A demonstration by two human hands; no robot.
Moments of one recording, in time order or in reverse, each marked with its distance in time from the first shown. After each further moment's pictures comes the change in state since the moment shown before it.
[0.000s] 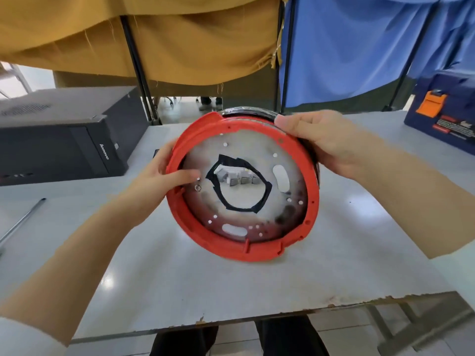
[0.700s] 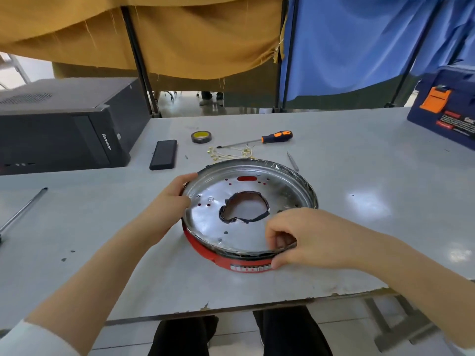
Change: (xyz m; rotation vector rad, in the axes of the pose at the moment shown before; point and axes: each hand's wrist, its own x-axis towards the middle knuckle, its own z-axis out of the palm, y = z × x) left_hand -0.018 -0.050 0.014 0.208 0.195 -0.352; right_hand -0.079 0.070 0.045 -0.982 -0.450 -0.119
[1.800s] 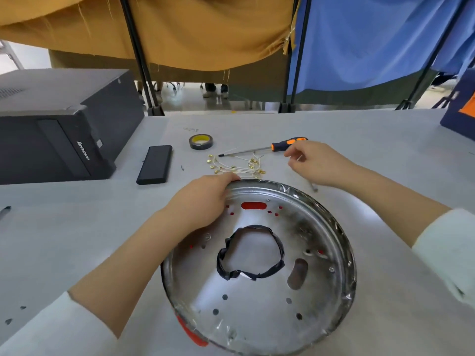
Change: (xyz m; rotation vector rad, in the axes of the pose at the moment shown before) left_hand 0.105 0.025 0.032 0.913 -0.066 0.373; right_hand 0.159 0.148 -0.057 0.030 0.338 0.352
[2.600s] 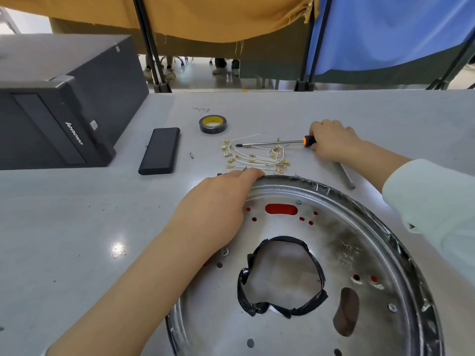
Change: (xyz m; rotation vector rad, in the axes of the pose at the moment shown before) left_hand -0.005 -0.002 0.012 0.105 0.145 0.021; right_hand 0.099 0.040 0.045 -0.505 -0.071 0.168
